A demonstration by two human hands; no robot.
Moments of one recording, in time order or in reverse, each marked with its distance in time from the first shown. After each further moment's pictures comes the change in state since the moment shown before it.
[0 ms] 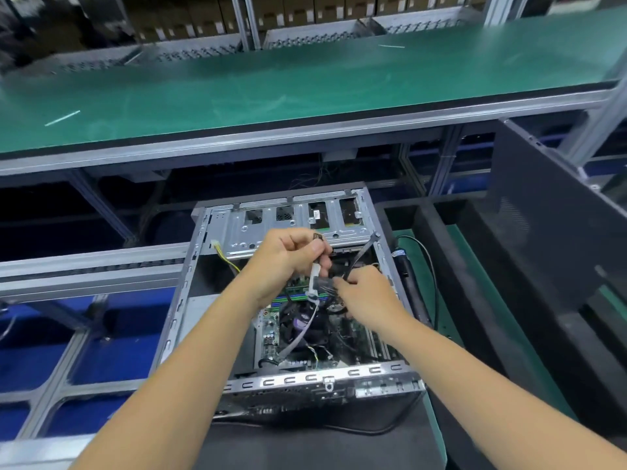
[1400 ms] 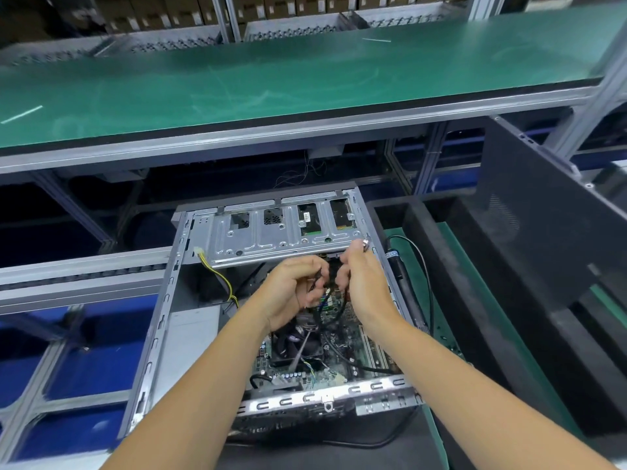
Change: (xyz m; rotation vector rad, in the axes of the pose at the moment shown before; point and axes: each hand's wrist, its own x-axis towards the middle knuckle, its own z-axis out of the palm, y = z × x) left_hand 0.020 -0.045 0.013 -0.351 -0.049 -0.248; right_hand 0.026 0.002 0.012 0.490 0.223 0.006
